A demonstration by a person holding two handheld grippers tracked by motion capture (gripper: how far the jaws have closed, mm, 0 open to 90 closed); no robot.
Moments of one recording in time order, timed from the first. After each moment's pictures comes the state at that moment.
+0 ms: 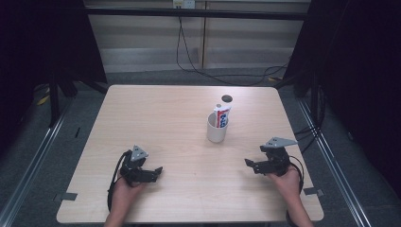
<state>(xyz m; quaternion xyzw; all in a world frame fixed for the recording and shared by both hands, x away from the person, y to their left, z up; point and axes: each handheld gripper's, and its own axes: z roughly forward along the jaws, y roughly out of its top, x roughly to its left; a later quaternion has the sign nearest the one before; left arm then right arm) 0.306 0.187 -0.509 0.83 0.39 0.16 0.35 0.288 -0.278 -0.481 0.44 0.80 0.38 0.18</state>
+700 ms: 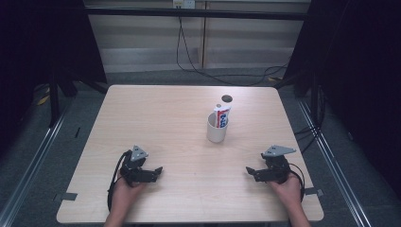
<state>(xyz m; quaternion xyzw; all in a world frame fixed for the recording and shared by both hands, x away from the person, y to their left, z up) 0.306 0.187 -0.509 0.83 0.39 0.16 0.35 0.273 -0.280 -0.501 0.43 0.81 0.35 0.18</state>
